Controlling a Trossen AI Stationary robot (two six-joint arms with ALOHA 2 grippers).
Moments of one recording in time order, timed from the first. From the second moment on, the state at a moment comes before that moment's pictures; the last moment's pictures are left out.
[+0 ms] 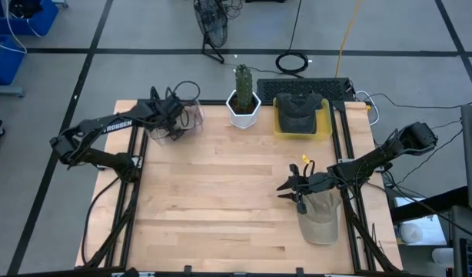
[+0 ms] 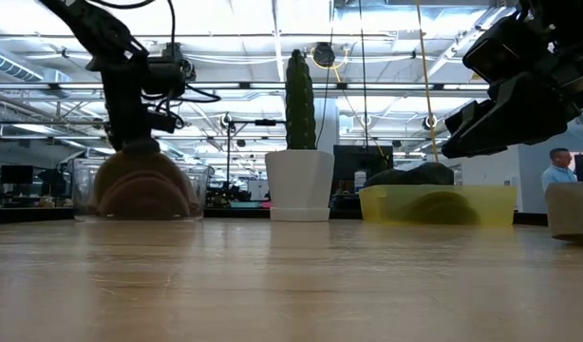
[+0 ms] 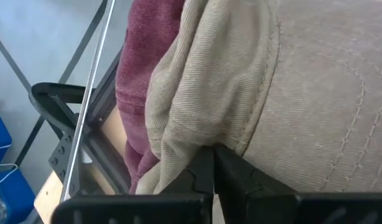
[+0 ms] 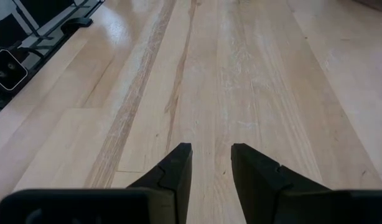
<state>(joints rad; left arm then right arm) 0.75 1.32 0.75 -0.70 -0.34 0.12 0.36 1.17 0.26 0.44 0.19 0.22</state>
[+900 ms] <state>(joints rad) 0.74 1.27 0.89 -0.77 -0.29 0.10 0.36 1.17 0.26 0.44 0.19 0.20</state>
